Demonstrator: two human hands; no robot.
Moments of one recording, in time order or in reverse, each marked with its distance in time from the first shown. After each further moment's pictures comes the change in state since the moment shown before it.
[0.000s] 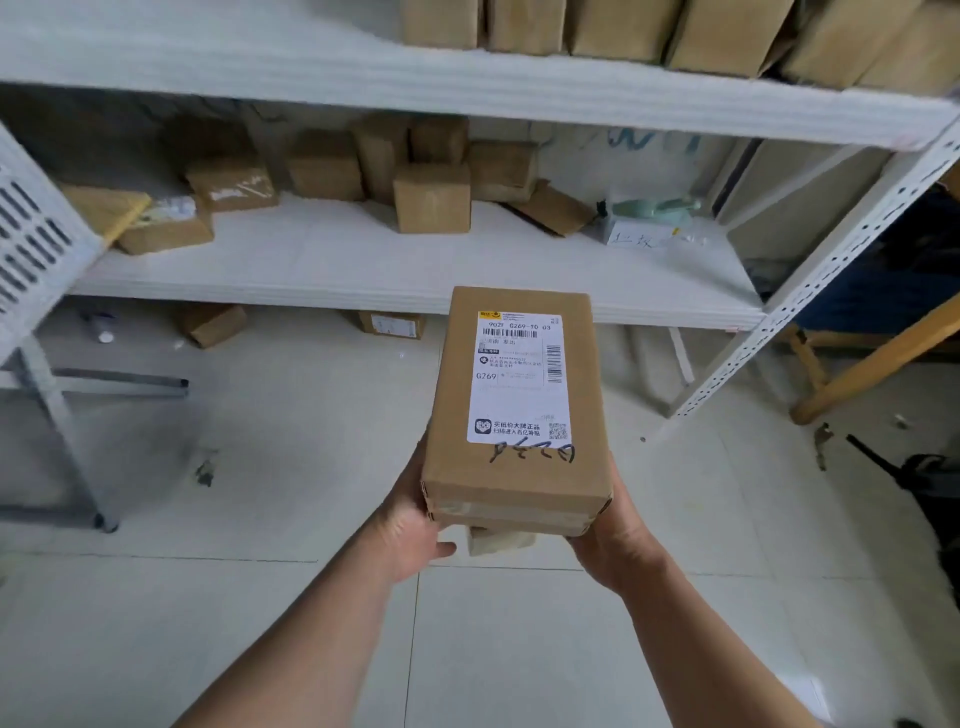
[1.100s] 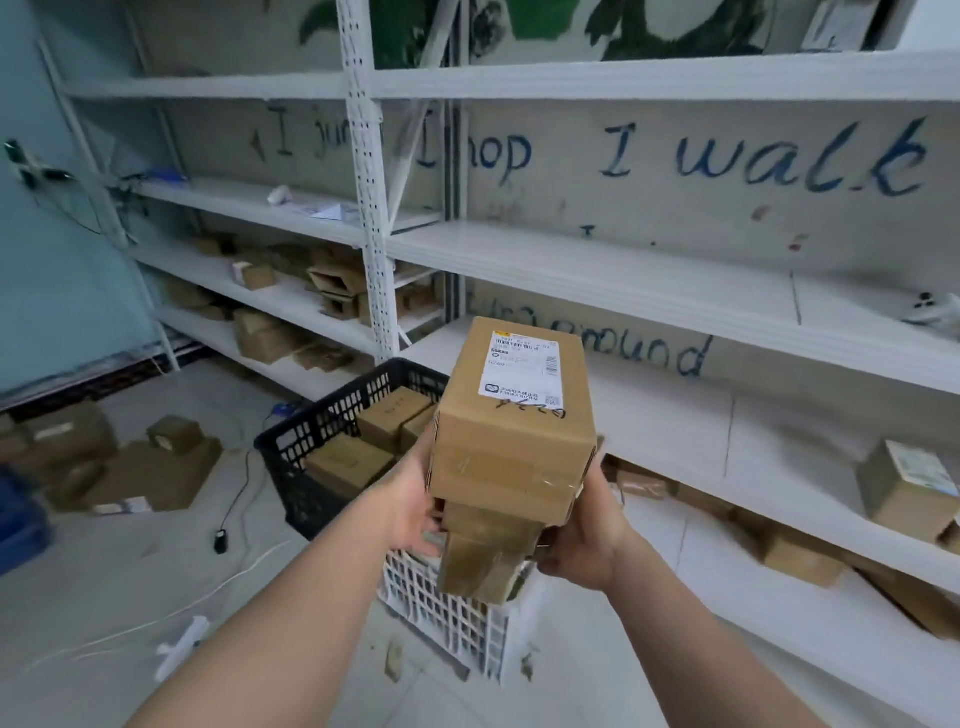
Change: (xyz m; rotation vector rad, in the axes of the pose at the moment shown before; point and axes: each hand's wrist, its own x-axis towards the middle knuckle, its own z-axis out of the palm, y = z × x) left_hand -0.648 0.322 -0.367 -0.112 0.491 0.307; right_hand -0.062 -0.276 0.711 -0.146 -0.395 0.396
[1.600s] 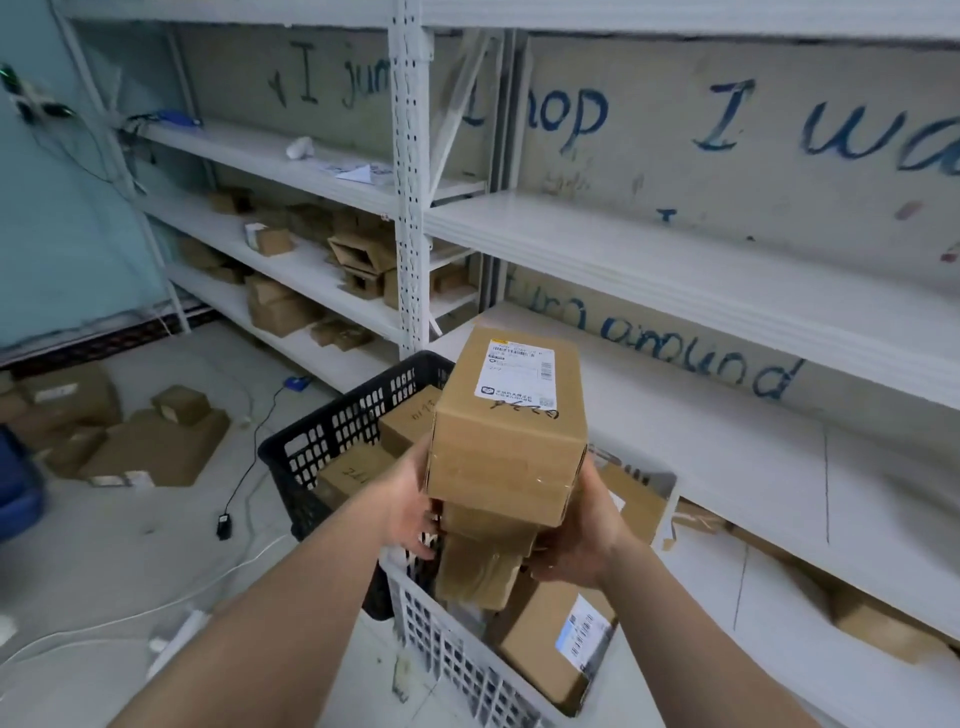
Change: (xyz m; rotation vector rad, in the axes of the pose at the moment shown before) left_hand 0.135 0.064 -0.103 -0.069 0.024 -0.111; right_hand 0.174 -0.049 0.060 -0.004 0.029 0.148
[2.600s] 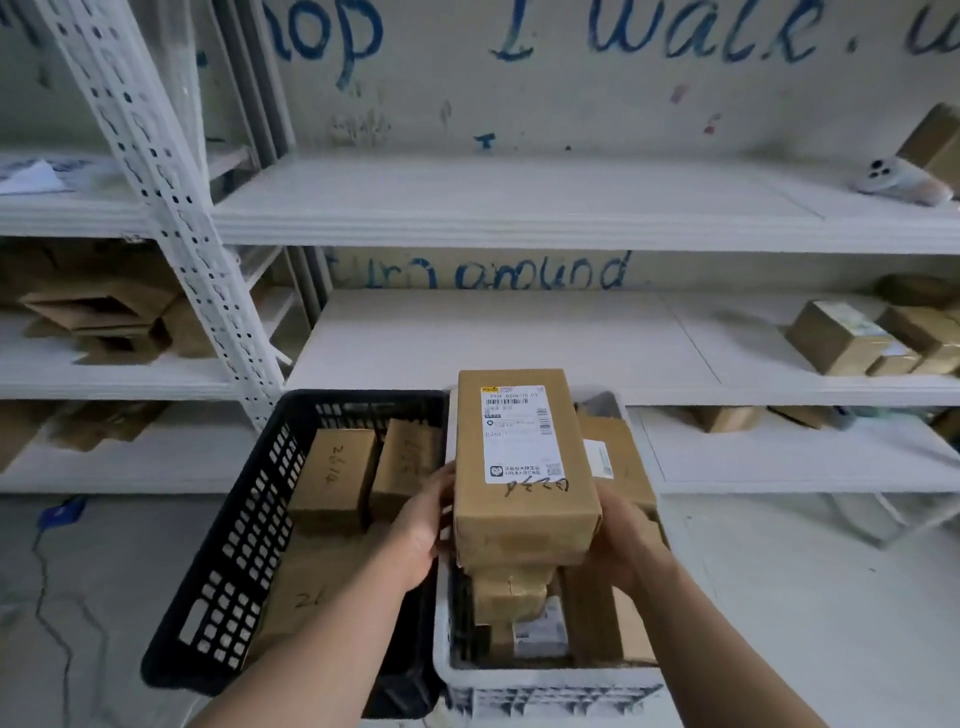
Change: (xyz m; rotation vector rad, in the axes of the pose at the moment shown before) left_hand 0.176 0.061 -0.065 0.261 -0.356 0.148; right_hand 0.099 0.030 0.041 0.461 0.373 -0.474
